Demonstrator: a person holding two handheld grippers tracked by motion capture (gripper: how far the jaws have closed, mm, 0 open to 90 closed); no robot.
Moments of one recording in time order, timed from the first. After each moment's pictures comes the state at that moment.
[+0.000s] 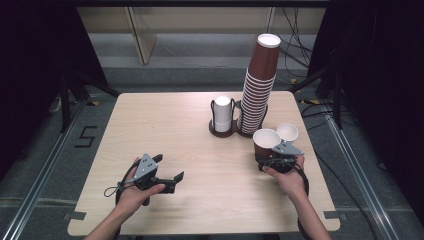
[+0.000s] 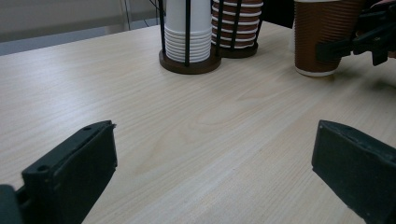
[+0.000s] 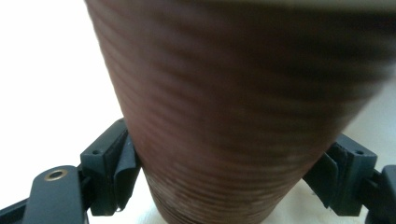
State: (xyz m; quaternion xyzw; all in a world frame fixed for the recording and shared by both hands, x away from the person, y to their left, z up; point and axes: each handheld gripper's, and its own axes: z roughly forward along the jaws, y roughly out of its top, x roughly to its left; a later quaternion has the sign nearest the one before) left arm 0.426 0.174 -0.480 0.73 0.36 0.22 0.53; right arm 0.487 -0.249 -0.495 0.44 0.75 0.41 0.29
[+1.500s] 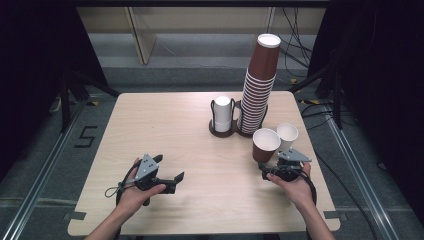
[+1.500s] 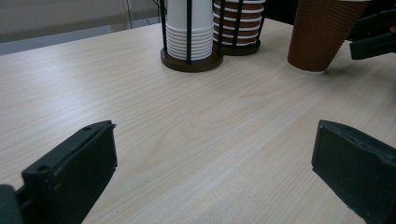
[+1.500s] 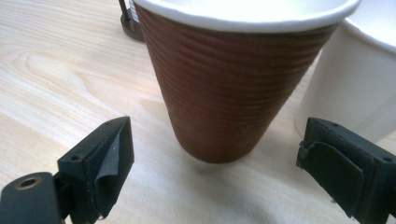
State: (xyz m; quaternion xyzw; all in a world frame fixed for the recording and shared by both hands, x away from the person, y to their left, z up) left arm 0.426 0.172 -0.483 0.73 0.36 0.23 0.53; right arm 0.459 -0.260 -0.485 0.45 0.75 0.40 0.26
